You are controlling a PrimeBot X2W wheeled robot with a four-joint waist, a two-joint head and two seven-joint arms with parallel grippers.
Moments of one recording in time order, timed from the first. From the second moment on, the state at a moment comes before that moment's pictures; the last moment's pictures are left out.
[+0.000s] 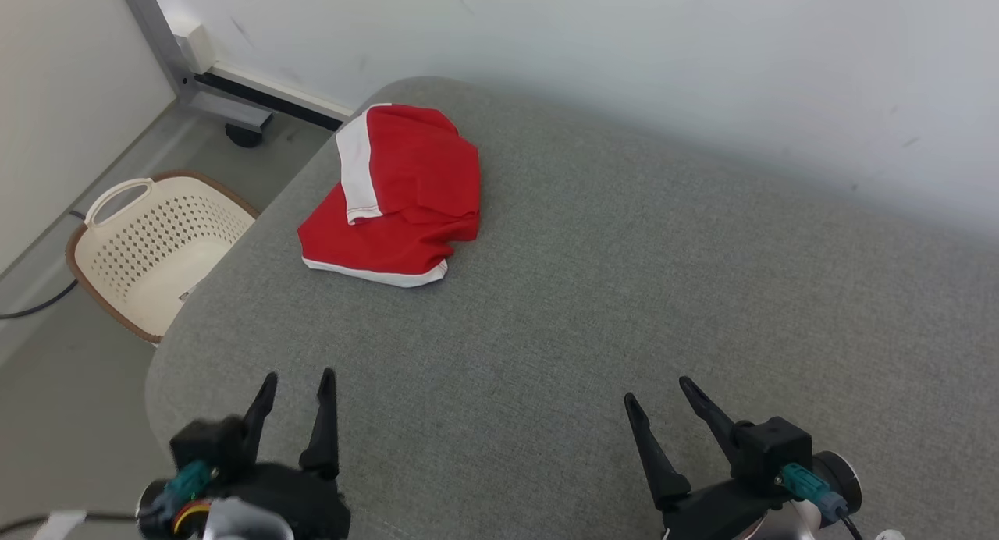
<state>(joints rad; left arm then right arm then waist) -0.16 0.07 -0.06 0.34 -0.30 -0.12 -0.18 -0.07 -0.05 0.21 0.15 0.12 0.13 0.00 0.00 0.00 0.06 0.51</state>
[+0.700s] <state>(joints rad) -0.91 0.08 -0.03 1.03 -0.49 -0.09 0.01 -0.03 -0.20 0.21 -0.25 0.03 0.13 0.23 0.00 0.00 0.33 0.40</state>
